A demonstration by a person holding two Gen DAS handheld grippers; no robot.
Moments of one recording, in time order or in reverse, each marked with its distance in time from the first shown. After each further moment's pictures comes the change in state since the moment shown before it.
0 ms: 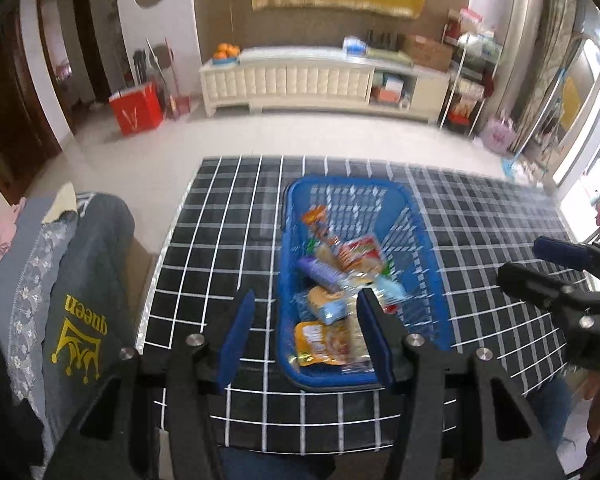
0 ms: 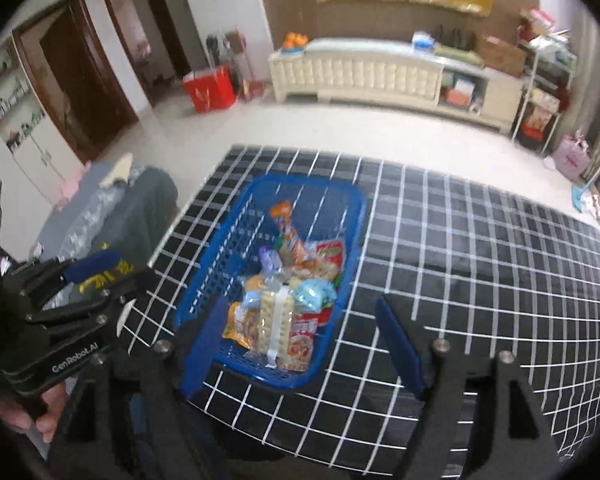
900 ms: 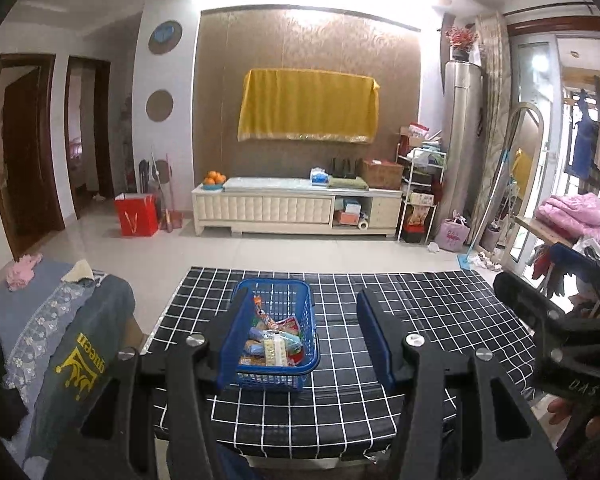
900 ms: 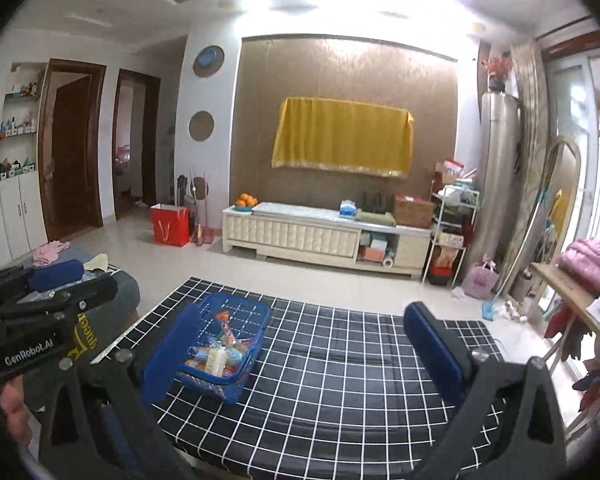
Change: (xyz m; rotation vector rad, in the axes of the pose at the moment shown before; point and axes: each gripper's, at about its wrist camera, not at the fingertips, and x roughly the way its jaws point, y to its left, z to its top) left arm -0.219 -0.092 -0.096 0.022 -0.477 -0.051; right arm -0.233 0.011 -0.130 -0.108 -0.614 -0.265
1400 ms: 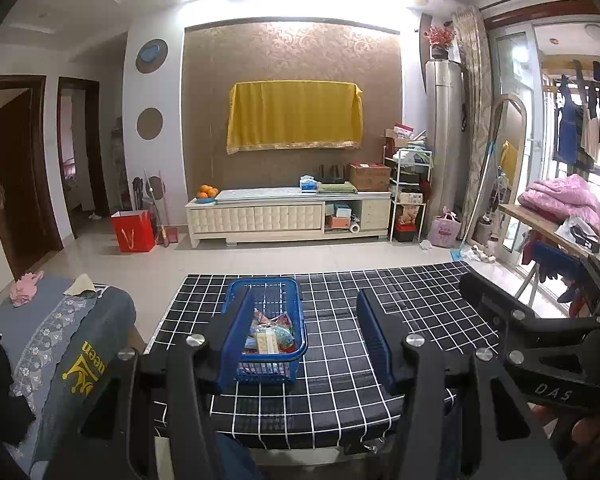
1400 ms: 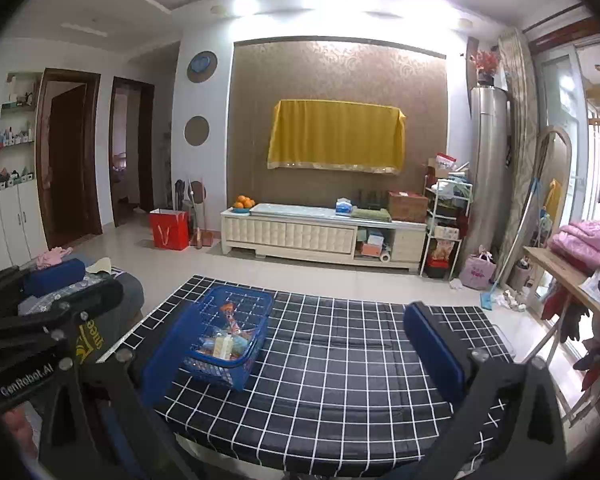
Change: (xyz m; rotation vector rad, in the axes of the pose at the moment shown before) left arm -0.029 -0.021 -0.023 0.060 -0.030 -0.021; right arm -0.029 -0.003 -0.018 0.041 -0.005 -0.011
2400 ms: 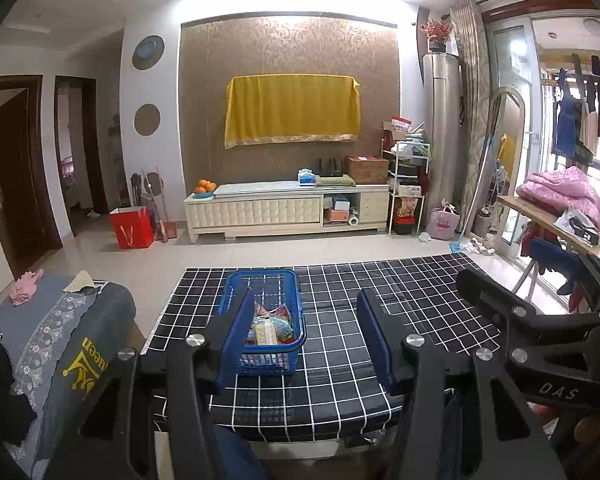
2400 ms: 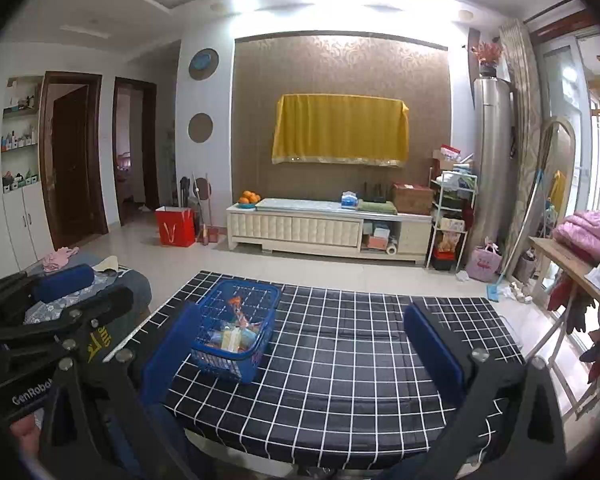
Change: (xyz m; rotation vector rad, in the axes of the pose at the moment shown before) left arm -0.003 -0.001 -0.007 0.009 0.021 -0.003; right arm -0.003 0.001 -0.003 0.020 0.026 0.024
